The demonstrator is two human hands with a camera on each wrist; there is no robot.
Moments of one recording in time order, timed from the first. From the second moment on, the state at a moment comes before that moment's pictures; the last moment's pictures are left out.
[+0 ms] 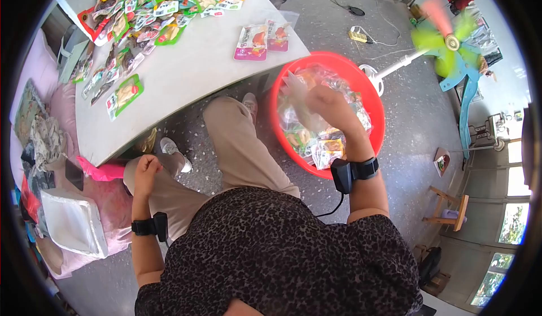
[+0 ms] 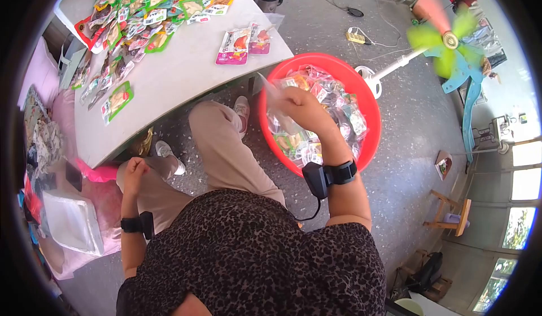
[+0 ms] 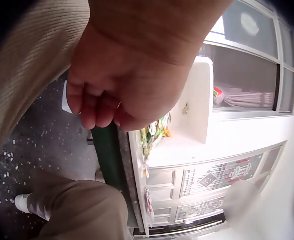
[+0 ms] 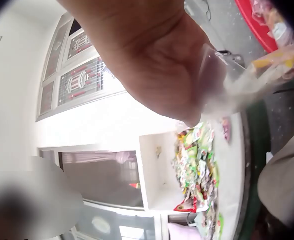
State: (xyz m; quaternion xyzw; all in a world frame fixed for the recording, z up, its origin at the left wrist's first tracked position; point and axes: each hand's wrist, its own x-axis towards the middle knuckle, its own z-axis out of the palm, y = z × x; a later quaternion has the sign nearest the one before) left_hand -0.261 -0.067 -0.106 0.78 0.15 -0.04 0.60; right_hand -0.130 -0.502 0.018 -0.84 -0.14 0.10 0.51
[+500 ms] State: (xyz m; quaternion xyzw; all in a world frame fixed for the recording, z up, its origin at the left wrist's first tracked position) left_hand -0.257 -0.065 -0.126 0.80 0.18 -0.07 0.57; right_hand -0.096 -0.671 -0.221 -0.86 0.21 0.01 0.47
